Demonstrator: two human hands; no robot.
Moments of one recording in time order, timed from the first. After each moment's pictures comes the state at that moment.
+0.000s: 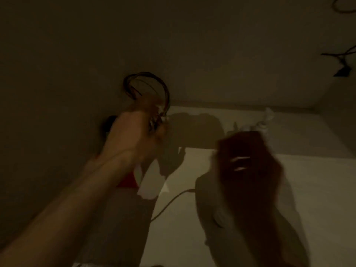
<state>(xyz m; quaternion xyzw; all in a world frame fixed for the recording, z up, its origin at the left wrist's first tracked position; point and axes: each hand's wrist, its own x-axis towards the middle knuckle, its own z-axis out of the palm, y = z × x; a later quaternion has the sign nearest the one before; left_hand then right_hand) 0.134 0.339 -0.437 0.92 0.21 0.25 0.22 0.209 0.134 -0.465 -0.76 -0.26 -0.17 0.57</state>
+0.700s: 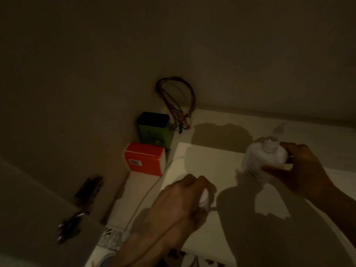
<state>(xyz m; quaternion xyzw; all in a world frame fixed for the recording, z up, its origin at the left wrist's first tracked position) 0.060 0.220 -0.487 0.95 0.16 0.08 0.24 0.340 0.065 -0.508 -0.88 -0.36 0.02 0.31</state>
